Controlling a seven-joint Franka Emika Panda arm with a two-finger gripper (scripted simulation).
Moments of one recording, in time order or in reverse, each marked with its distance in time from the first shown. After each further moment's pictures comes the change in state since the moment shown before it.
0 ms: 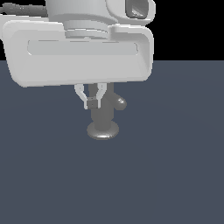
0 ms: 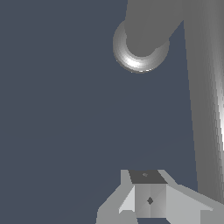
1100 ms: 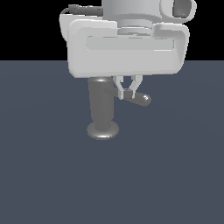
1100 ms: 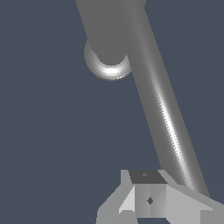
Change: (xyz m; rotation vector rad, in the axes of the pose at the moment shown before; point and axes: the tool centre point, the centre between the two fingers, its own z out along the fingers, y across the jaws) arm 0.012 0.070 -0.008 -0.003 0.017 0.005
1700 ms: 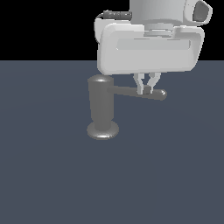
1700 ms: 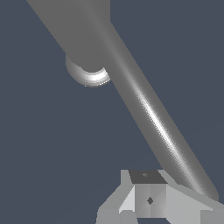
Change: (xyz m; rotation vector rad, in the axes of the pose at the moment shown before) arm 0.016 0.049 -0.001 -0.006 0.007 -0.015
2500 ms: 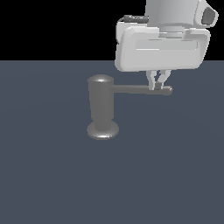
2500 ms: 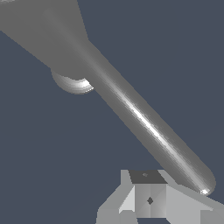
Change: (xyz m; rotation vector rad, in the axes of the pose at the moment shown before) arm 0.020 0.040 -0.001 0.000 0.001 -0.016
